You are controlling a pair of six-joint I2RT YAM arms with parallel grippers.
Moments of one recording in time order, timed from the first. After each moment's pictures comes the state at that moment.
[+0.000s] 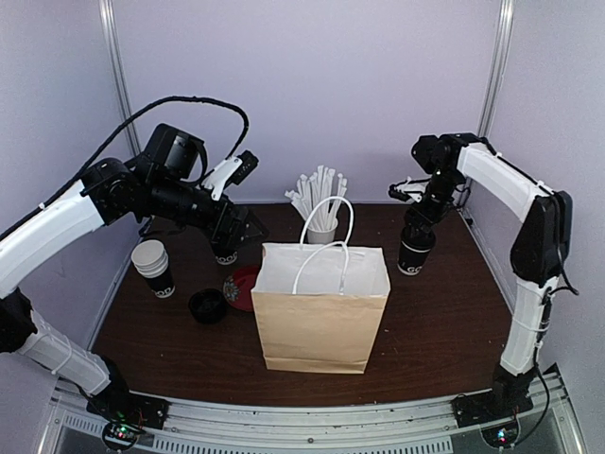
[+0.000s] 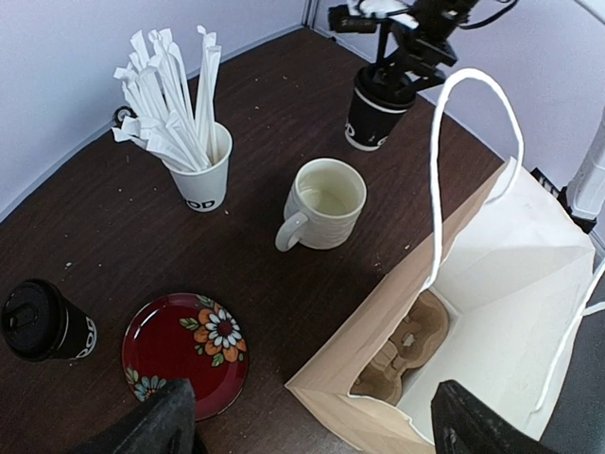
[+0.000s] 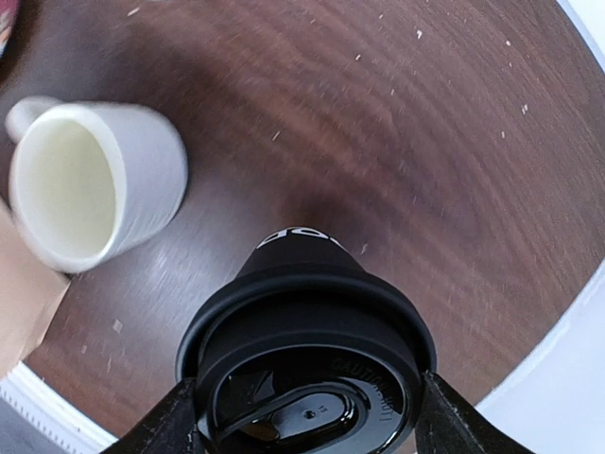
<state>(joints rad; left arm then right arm) -0.80 1.37 1.49 -0.79 0.19 -0.08 0.30 2.02 2.02 -1.37 -0.03 -0.40</state>
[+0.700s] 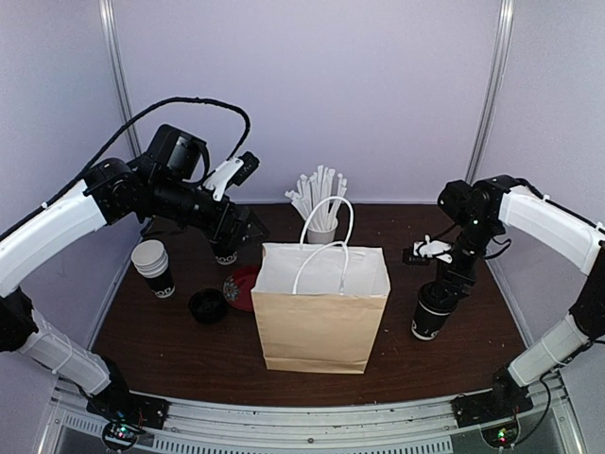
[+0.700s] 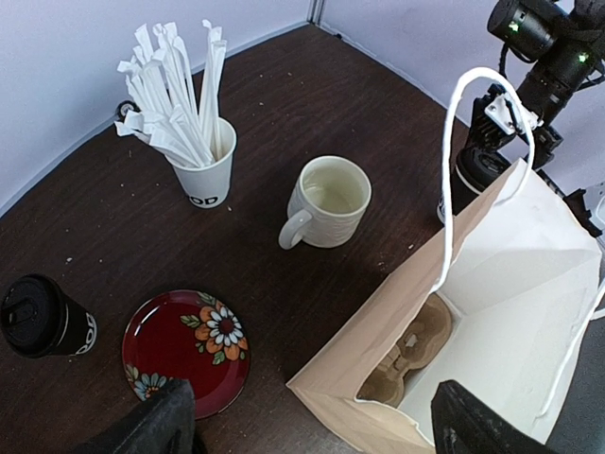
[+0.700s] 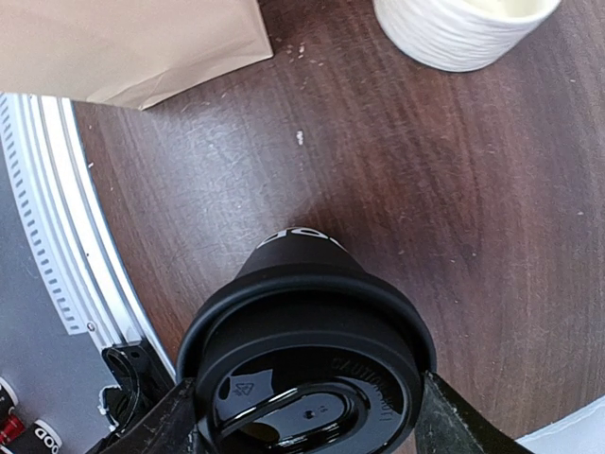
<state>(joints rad) -0.80 1.38 1.49 -0.79 0.18 -0.10 0.36 1.46 1.31 -1.34 -0.23 -0.84</state>
